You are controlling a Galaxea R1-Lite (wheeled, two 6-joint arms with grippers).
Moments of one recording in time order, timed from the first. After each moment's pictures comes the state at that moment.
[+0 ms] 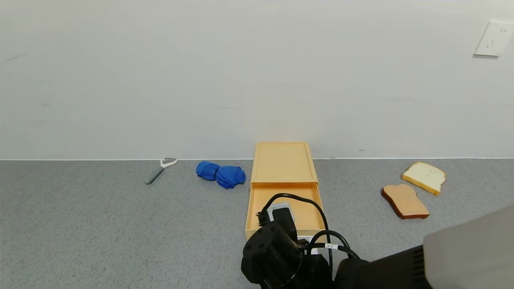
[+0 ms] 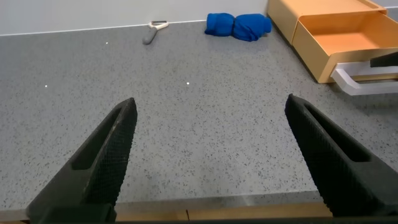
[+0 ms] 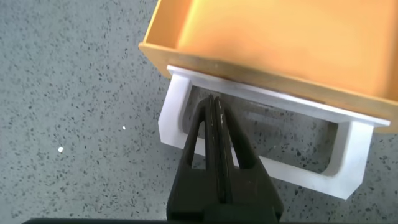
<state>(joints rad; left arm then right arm) 0.00 0.00 0.00 0.00 -0.01 0.02 1.02 2.15 -1.10 -0.33 -0.55 0.55</state>
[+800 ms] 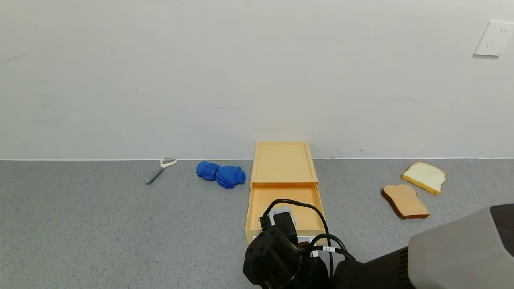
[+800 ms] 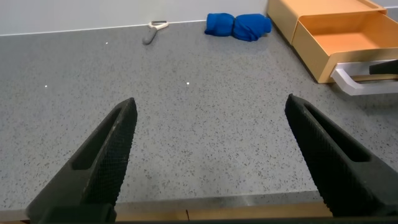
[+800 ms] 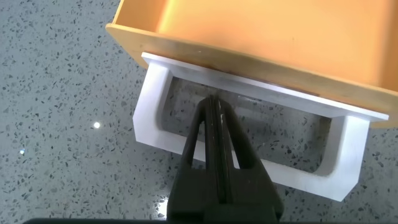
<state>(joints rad) 0.00 0.00 0.00 0.00 -0.01 0.02 1.01 2.18 -1.08 -0.33 -0.57 0.53</state>
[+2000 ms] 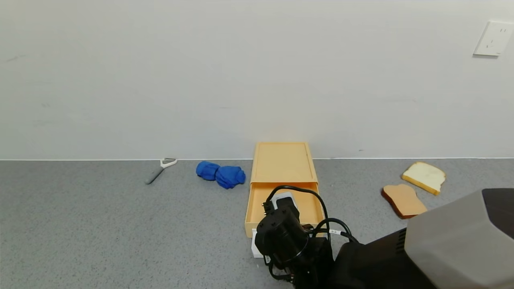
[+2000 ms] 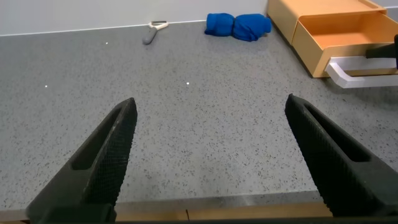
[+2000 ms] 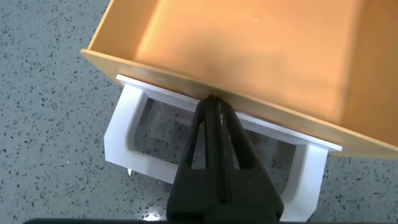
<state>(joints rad) 0.00 0.00 0.00 0.00 -0.01 0.02 0.93 2.19 -1.11 -0.40 -0.56 0.39</state>
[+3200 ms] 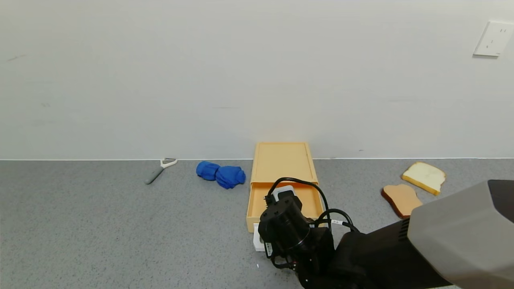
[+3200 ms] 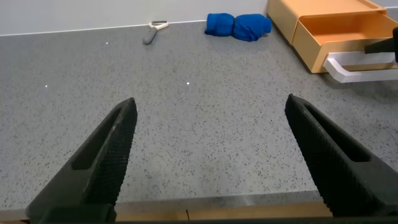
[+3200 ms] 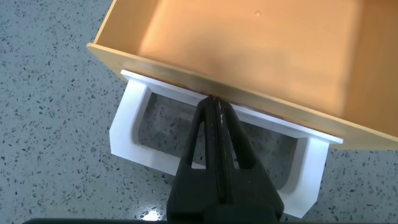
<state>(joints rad) 0.00 0.00 0.00 0.00 -0.01 0.02 0.90 2.19 -1.15 -0.35 -0.52 0.38</state>
